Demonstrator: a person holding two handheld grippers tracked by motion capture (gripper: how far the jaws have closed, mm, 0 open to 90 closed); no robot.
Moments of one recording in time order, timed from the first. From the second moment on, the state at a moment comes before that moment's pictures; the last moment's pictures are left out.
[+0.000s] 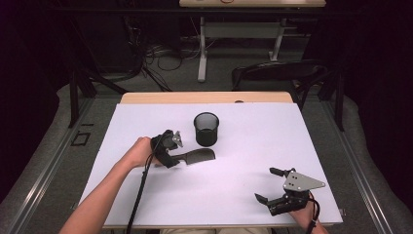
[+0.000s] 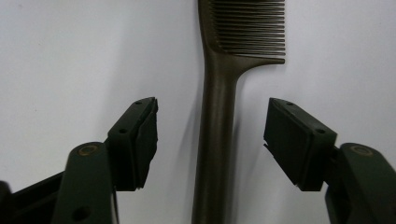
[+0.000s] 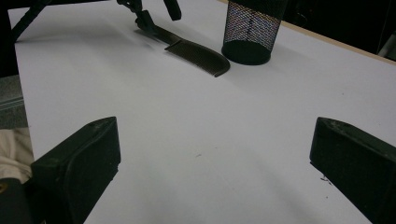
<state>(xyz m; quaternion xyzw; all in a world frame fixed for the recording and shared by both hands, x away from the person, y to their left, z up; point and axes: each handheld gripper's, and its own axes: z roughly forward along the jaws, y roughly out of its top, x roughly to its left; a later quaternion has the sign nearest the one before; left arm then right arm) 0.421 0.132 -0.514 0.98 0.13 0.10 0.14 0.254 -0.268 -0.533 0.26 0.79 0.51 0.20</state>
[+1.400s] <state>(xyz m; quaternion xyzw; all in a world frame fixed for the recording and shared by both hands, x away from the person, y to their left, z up) 0.431 0.116 -0.525 0.99 0.07 0.07 0.10 0.254 -0.269 -0.534 0.25 0.80 0.51 0.20</state>
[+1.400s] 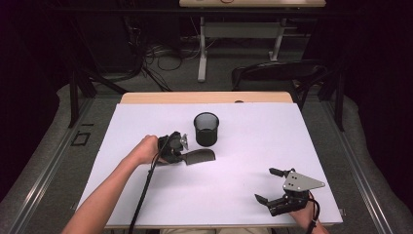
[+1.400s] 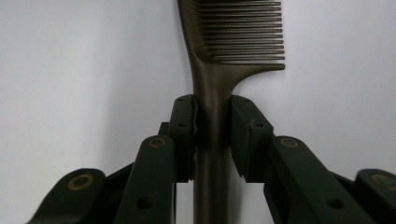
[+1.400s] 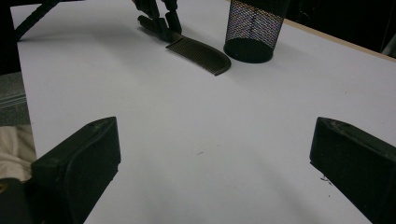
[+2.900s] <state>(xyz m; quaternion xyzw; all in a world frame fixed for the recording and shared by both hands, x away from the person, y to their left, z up) 0.395 0.143 -0.509 0.95 0.12 0.10 0.26 0.255 -0.269 -0.534 0.26 0.80 0.51 0.20</state>
